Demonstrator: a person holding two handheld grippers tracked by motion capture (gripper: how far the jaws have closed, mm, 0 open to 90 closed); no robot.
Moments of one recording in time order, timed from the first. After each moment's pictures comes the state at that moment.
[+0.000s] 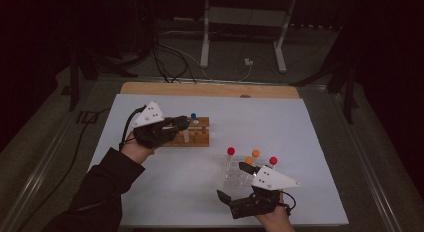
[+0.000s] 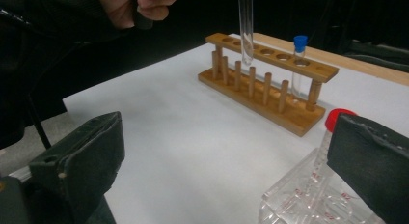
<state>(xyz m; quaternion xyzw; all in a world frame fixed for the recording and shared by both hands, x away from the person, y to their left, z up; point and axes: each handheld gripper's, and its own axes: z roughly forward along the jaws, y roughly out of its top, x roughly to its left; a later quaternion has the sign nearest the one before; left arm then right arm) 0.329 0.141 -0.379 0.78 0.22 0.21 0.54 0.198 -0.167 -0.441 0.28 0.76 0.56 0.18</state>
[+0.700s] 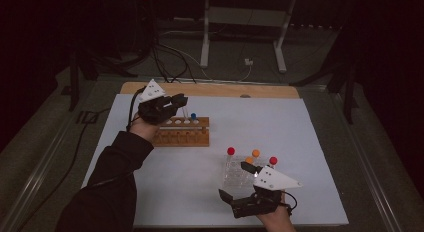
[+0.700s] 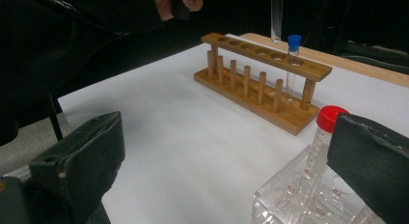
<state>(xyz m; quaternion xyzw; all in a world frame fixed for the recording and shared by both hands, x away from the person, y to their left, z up) 0.390 0.137 -0.384 0.75 0.29 0.25 0.54 0.199 -0.171 -0.443 0.29 0.76 0.56 0.19</state>
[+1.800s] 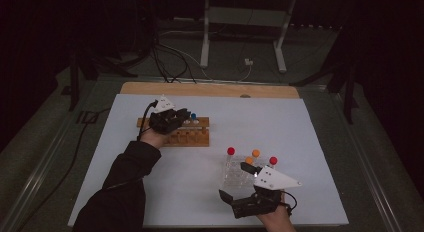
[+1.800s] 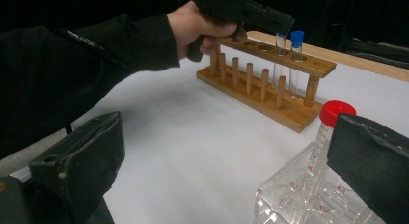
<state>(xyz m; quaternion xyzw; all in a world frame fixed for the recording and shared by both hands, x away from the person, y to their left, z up) 0.410 0.127 -0.452 0.77 0.33 0.22 0.50 0.200 -0.172 -0.446 0.29 0.76 0.56 0.18</state>
